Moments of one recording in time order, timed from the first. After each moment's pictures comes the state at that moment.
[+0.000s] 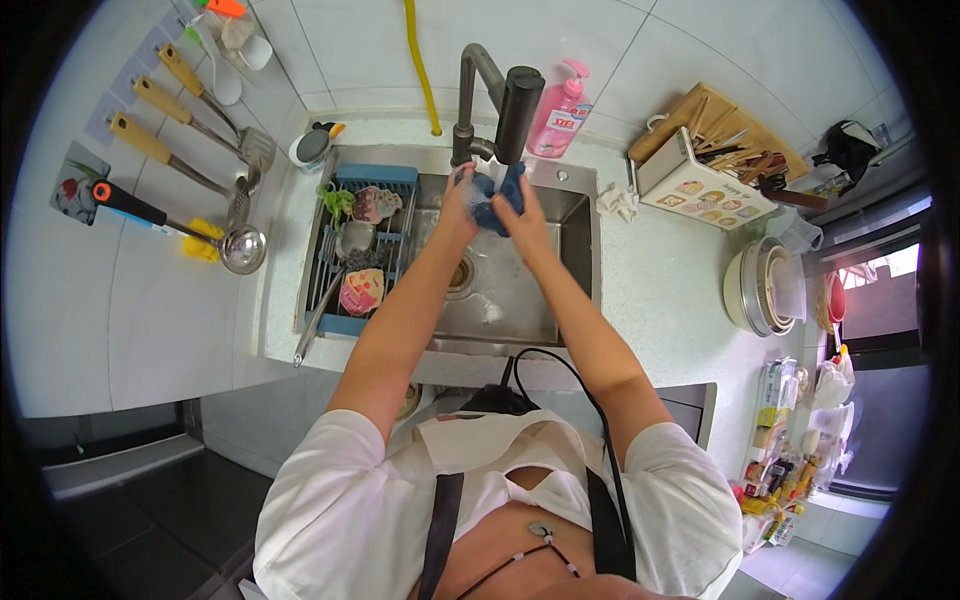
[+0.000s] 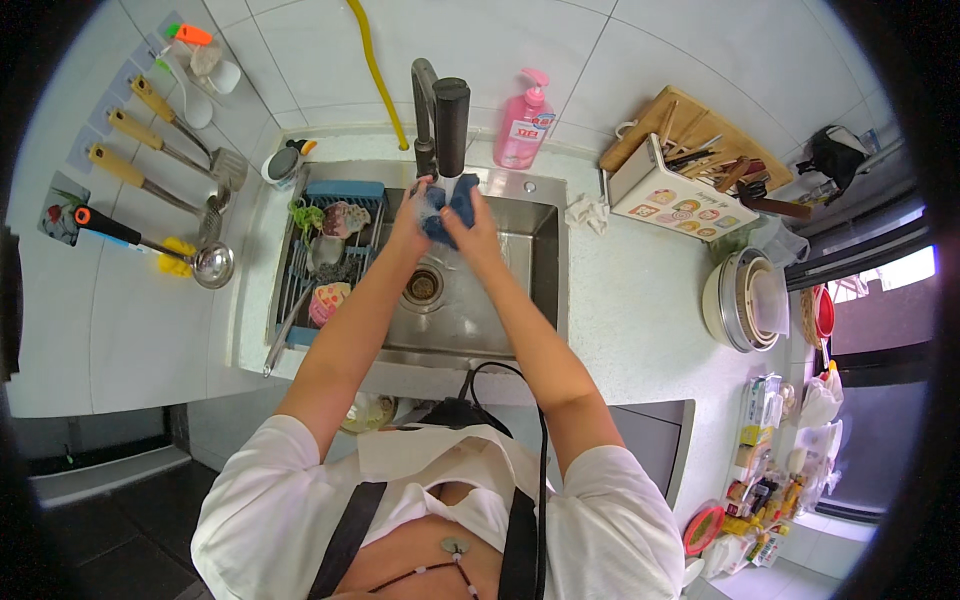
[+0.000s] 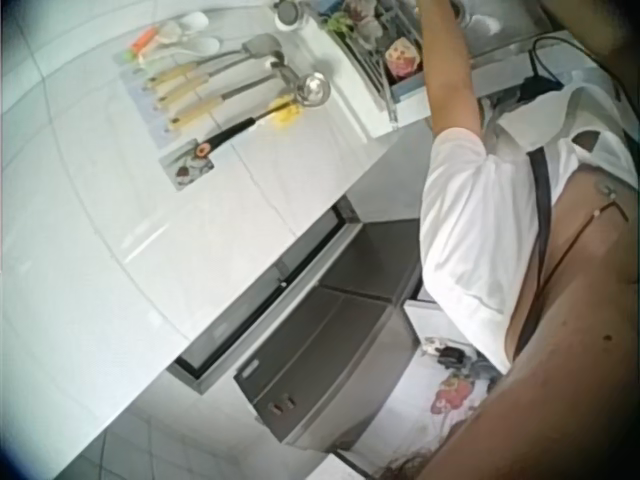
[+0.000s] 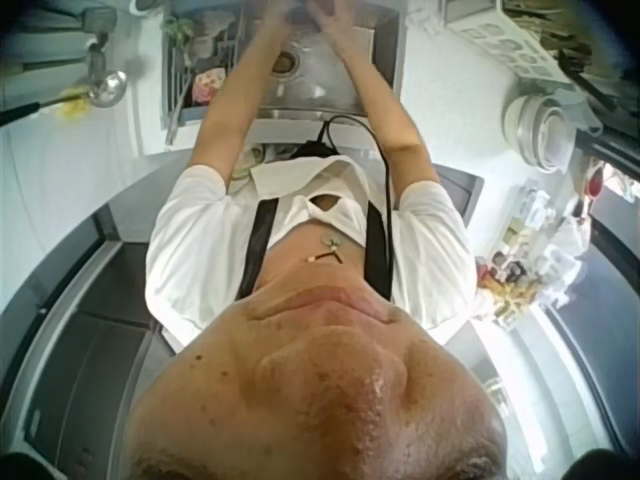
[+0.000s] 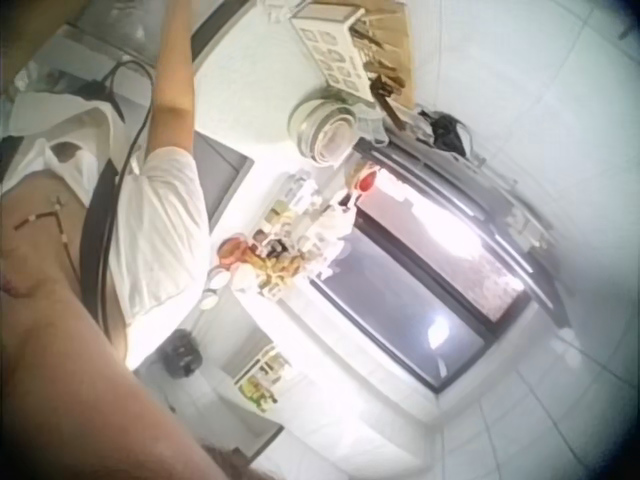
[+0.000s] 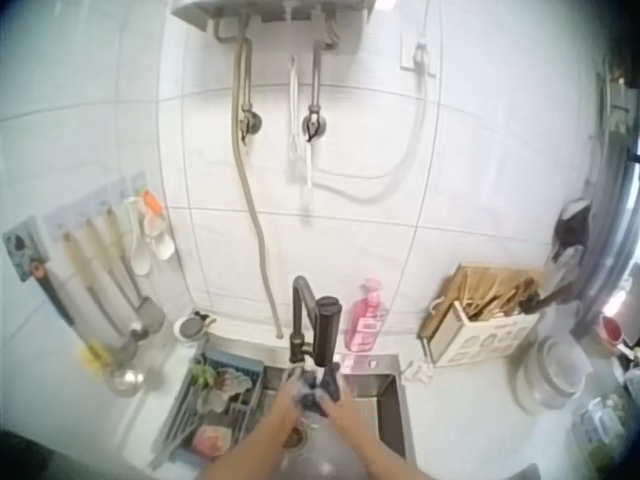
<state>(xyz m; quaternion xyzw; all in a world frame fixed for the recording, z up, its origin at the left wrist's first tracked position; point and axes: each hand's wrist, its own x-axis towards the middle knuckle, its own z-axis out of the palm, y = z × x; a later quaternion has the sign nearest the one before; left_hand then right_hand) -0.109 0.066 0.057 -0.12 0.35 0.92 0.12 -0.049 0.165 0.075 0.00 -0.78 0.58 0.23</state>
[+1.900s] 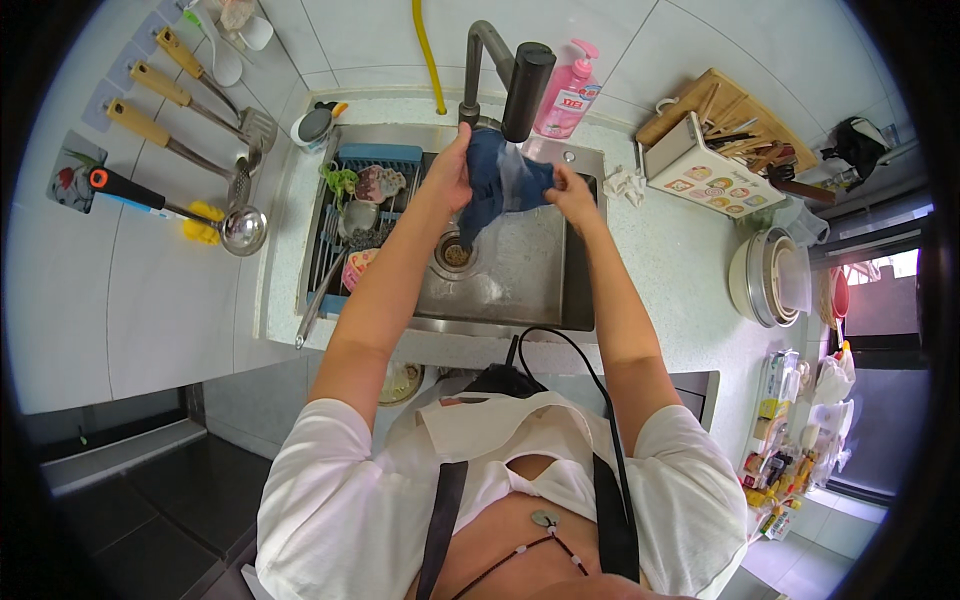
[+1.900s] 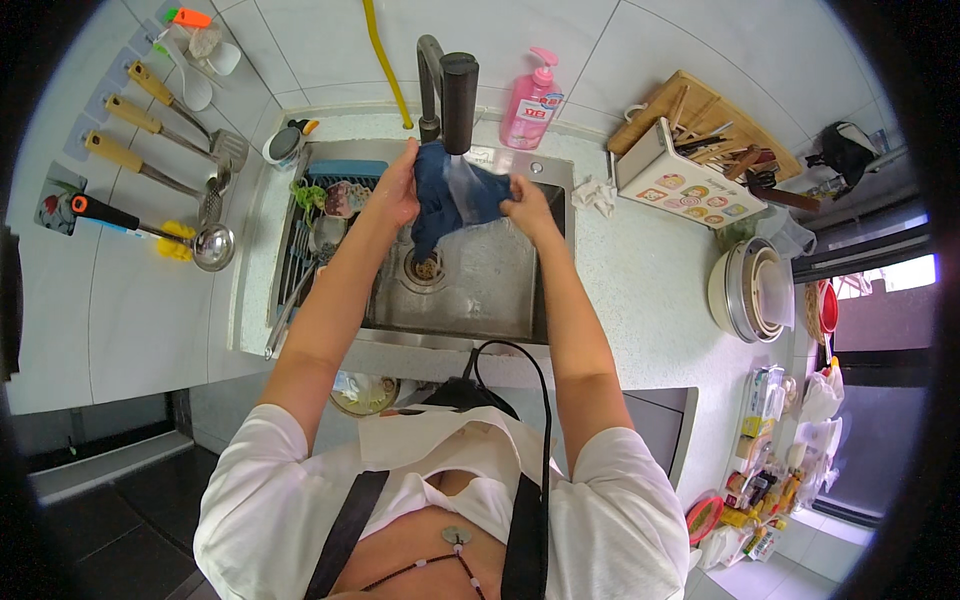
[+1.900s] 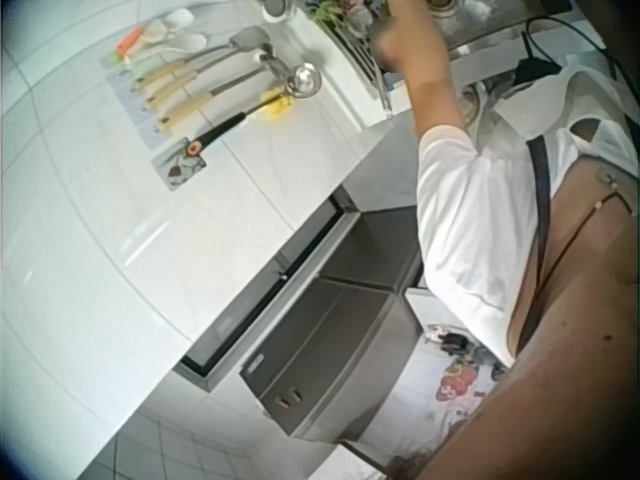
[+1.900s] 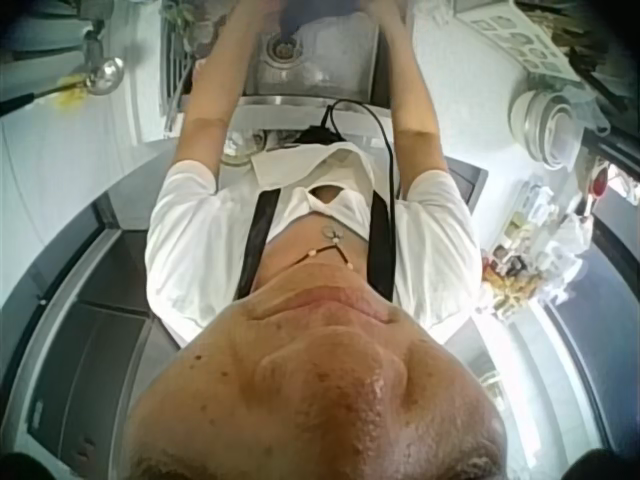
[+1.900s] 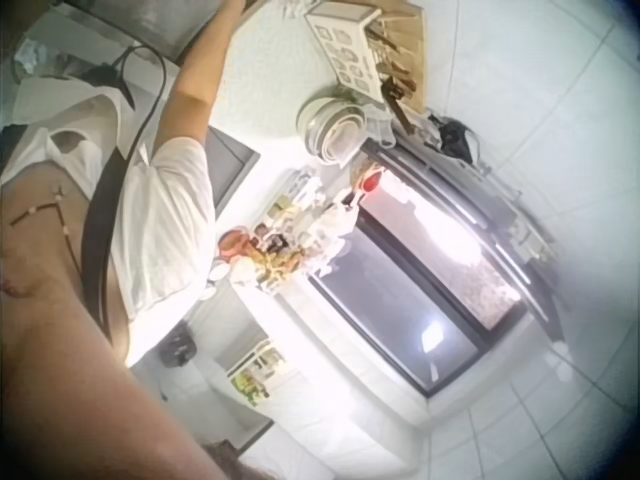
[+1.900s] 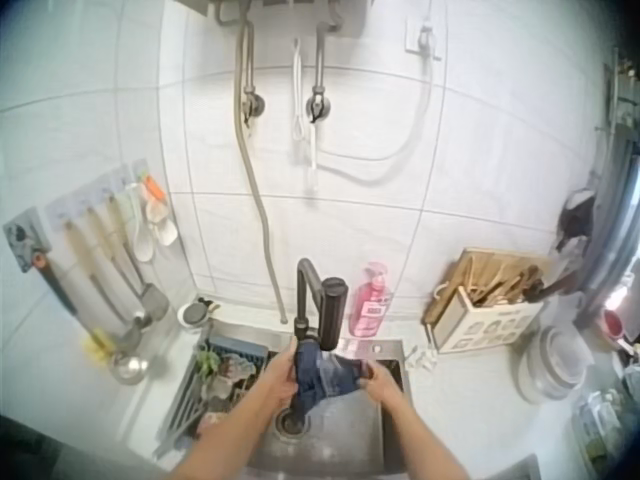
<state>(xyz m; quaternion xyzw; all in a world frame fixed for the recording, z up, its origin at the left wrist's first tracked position) -0.110 0.040 0.113 -0.08 0.33 0.89 0.30 -0.077 0.264 0.042 -0.02 -0.85 0.53 -0.03</state>
